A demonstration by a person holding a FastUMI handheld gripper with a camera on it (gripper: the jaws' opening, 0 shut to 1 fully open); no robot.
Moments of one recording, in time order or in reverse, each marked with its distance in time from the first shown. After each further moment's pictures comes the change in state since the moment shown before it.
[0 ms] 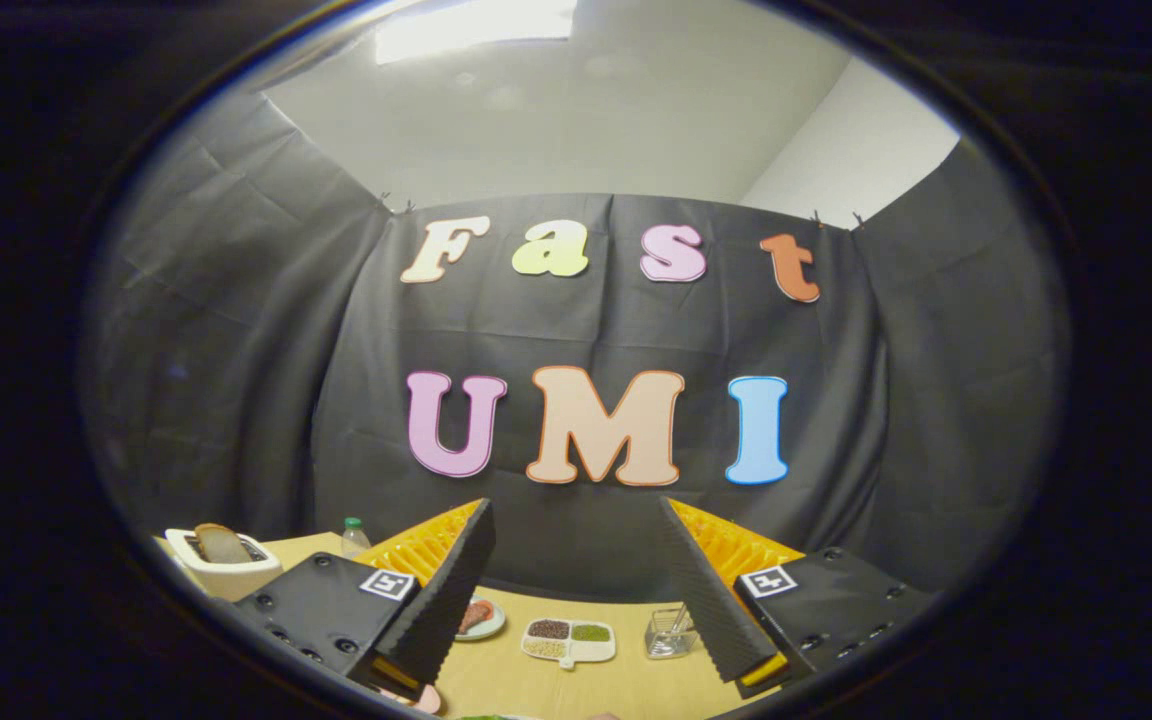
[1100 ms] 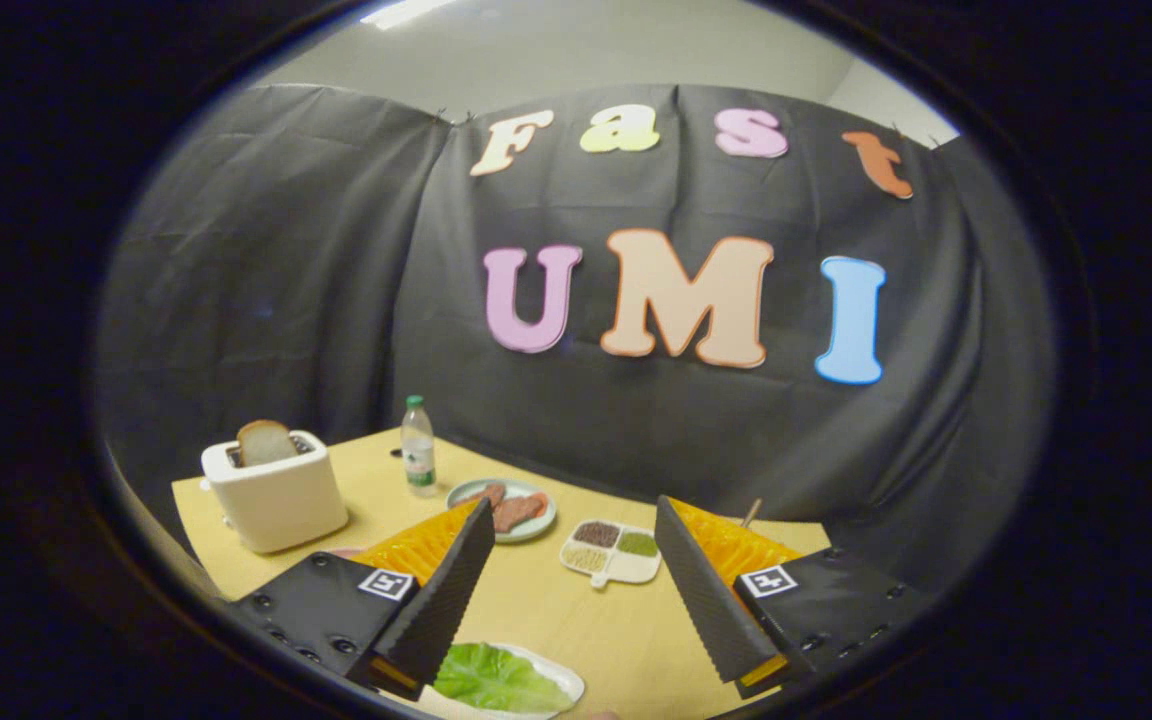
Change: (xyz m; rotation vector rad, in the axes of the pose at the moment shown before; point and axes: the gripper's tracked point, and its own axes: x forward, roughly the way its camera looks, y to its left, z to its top) arm -0.011 0.007 -0.140 -0.032 0.421 0.336
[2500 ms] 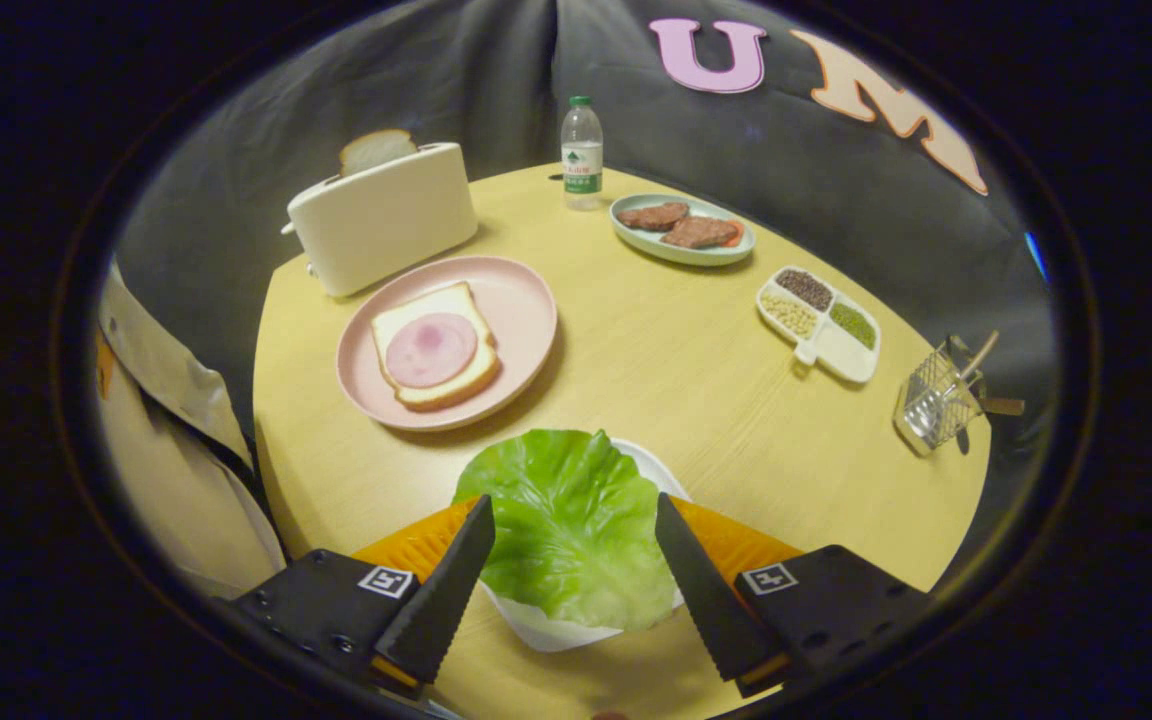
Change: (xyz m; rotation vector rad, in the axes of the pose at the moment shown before) arm 0.000 0.078 -0.249 -0.189 0.703 0.470
